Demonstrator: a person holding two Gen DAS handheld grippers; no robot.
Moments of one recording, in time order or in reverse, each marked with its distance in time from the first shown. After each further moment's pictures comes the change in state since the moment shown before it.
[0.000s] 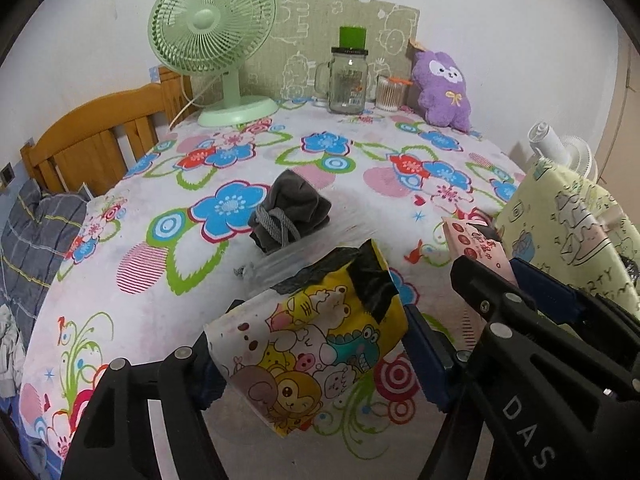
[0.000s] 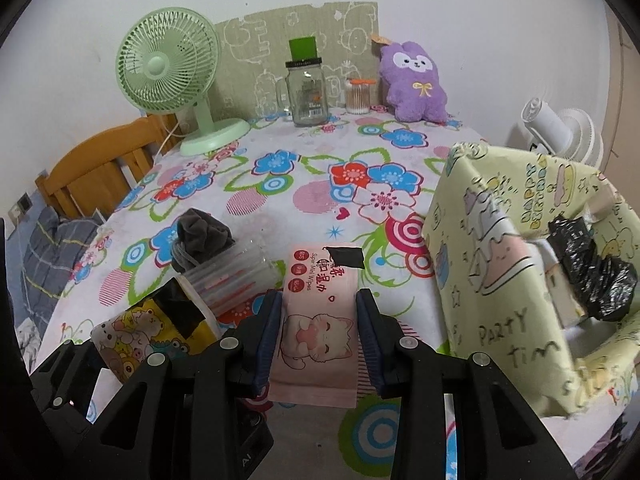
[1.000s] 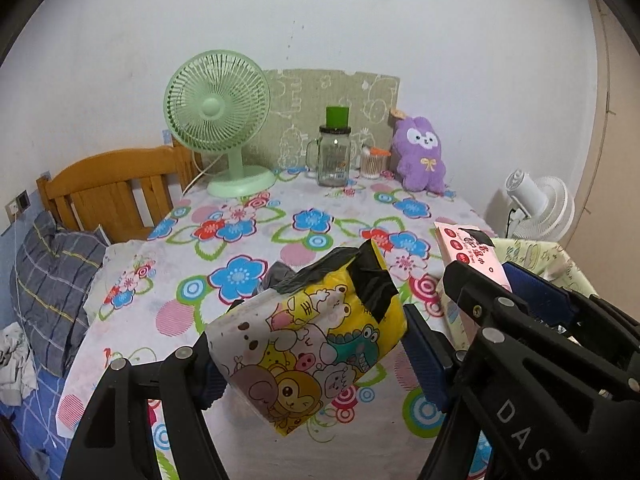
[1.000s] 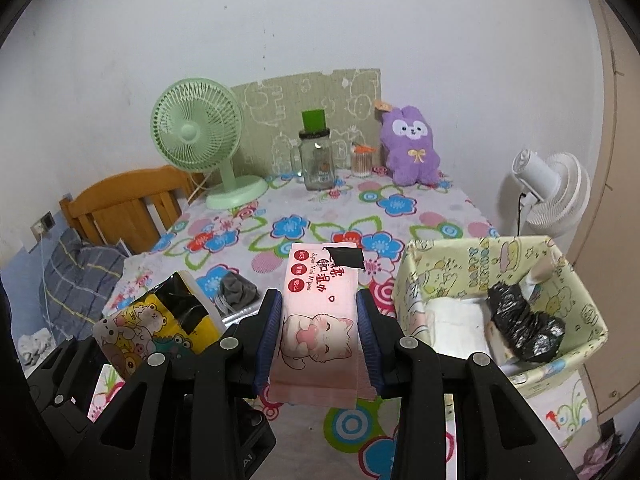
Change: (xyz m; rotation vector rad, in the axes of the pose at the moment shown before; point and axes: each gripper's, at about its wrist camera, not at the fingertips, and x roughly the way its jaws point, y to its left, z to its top) left arm -0.092 -0.027 0.027 0.003 -0.178 0.006; right arm -0.096 -0.012 0.031 -0.029 -0.150 0.043
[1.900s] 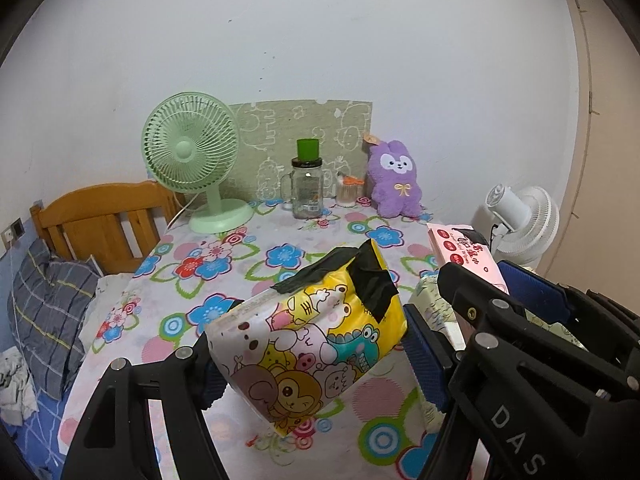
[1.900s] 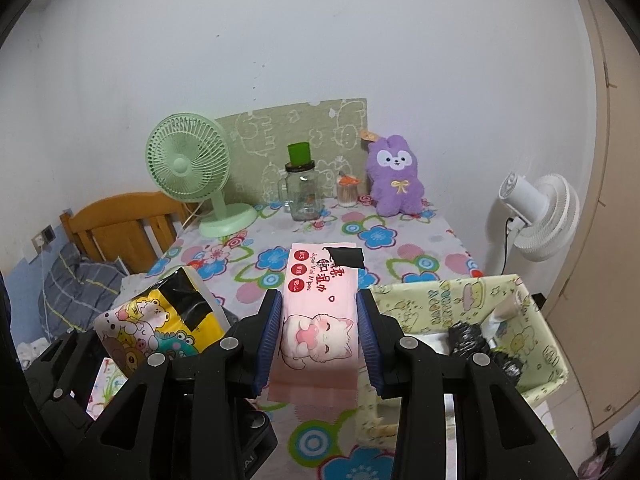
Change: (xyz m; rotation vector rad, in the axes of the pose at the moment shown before) left arm -0.013 -0.043 0.026 0.045 -0.071 -0.024; right arm -0.024 -0.036 0.028 -0.008 -0.063 -0.005
